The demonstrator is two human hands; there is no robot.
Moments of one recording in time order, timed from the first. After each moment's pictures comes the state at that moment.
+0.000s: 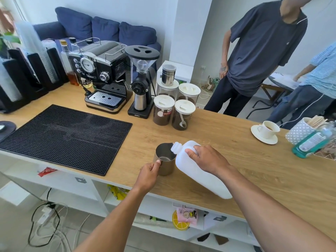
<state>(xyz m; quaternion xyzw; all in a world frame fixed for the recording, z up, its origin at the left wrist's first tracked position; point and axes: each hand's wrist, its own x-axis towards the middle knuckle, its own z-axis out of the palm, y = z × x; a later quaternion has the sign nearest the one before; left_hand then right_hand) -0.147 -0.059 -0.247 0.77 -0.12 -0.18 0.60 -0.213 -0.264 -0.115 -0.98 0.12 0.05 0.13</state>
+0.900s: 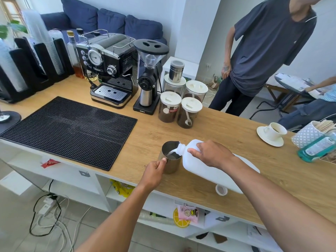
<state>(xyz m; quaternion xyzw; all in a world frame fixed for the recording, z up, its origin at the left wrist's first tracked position) -0.149 -0.057 -0.246 0.76 -0.12 -0.18 0.61 -0.191 -0.259 -0.103 -0.99 0.05 0.10 0.00</state>
